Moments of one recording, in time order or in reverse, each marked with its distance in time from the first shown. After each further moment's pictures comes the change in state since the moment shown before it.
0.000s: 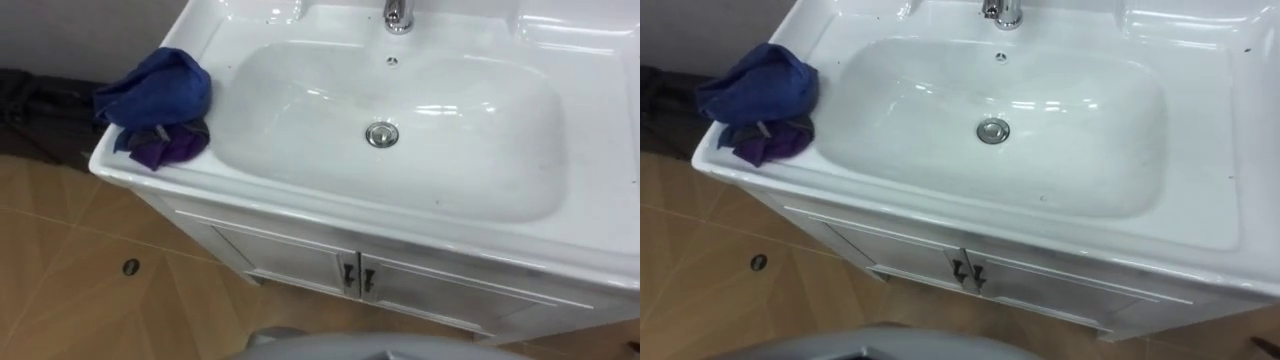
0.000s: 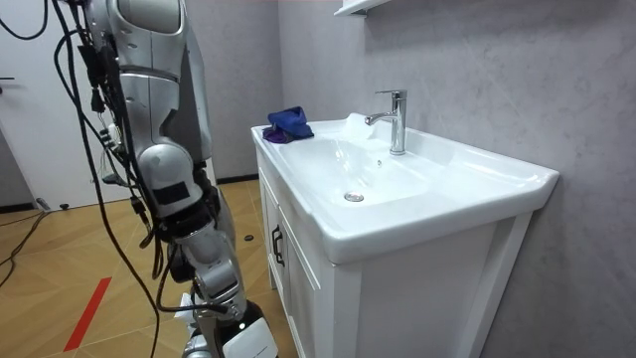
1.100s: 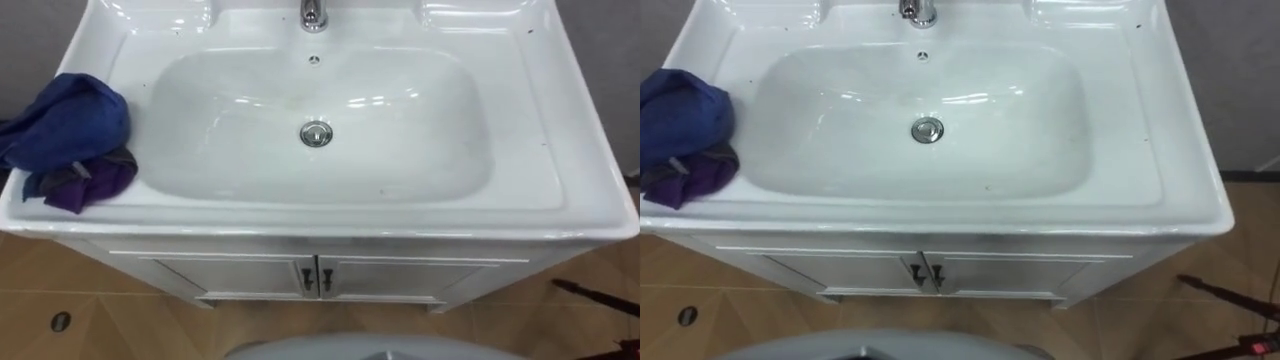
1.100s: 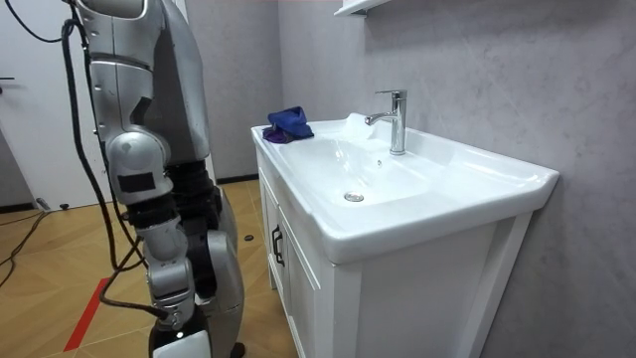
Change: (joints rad) left arm -0.061 -0.112 -0.657 0.480 0.673 0.254 -0.611; right arm -0.069 0.052 0.142 0.167 -0.002 0.077 0.126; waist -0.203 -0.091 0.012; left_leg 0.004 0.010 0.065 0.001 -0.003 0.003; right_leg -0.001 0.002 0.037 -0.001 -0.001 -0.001
